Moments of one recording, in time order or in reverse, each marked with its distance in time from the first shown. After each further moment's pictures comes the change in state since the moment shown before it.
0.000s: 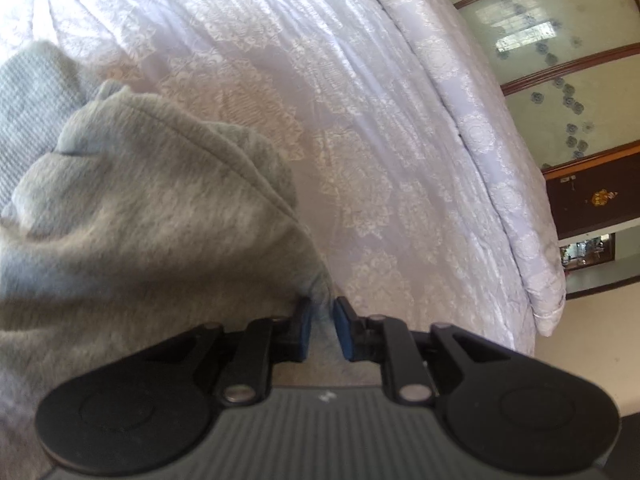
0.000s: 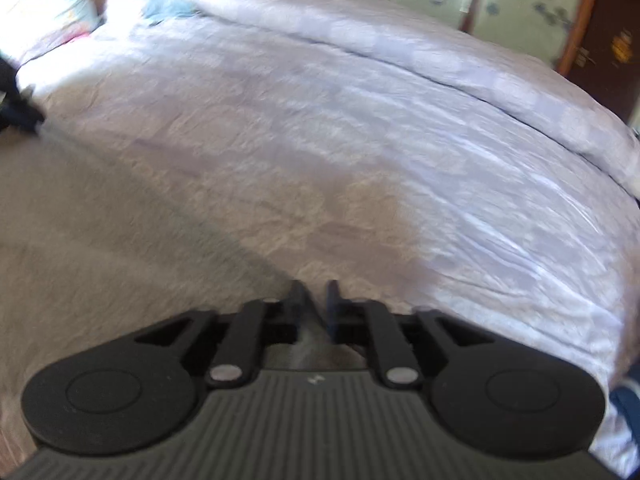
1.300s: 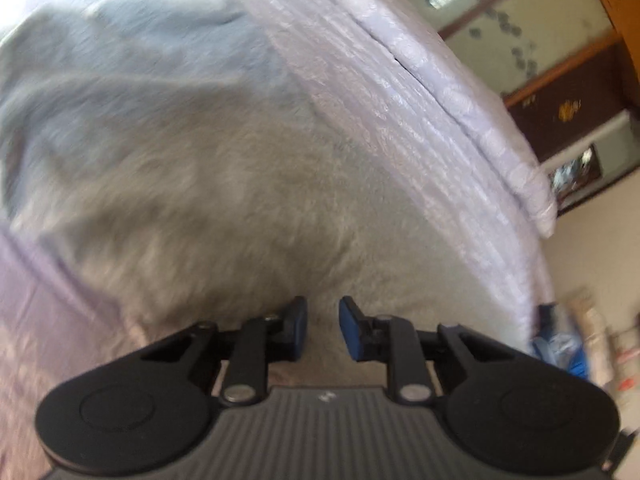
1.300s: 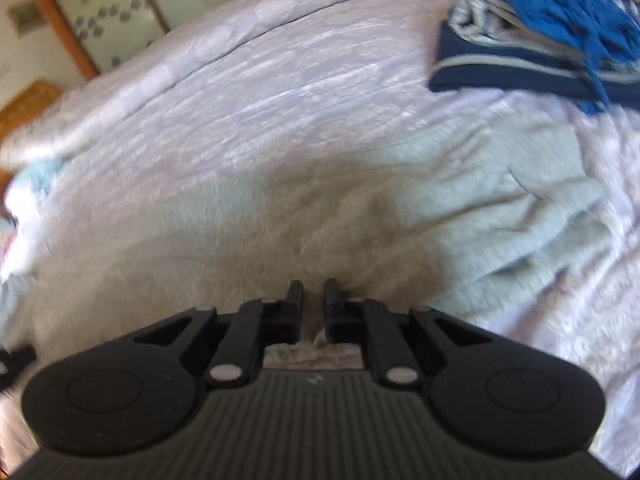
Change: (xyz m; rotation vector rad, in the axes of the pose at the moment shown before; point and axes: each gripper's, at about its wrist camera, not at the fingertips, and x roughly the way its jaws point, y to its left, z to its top) left arm -0.063 0.002 -0.169 0.223 0.007 -0.028; right arm -0.119 -0.093 -0.139 0.798 0.035 -0.049
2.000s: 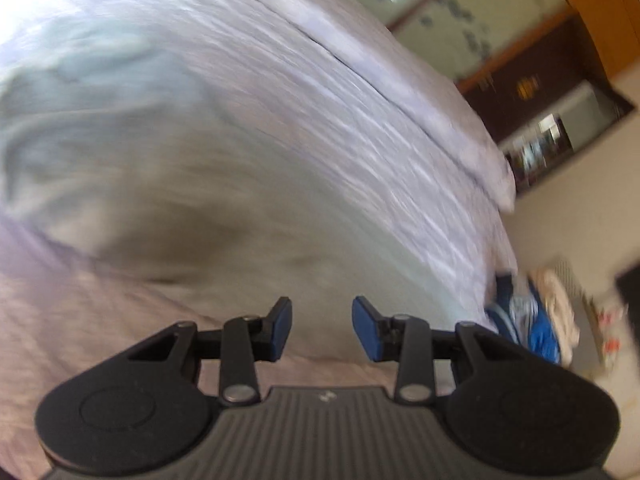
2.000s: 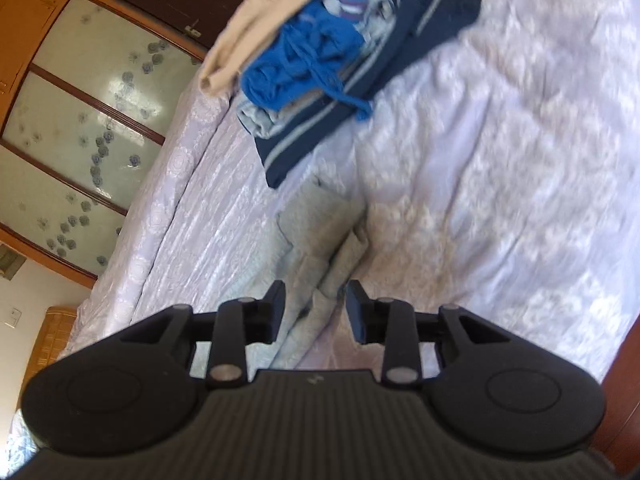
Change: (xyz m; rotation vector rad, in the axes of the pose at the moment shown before) left arm -0.032 -0.078 -0.037 0.181 0.021 -0.036; right arm -0.082 -0.135 -0.026 0.601 -0.219 0.090
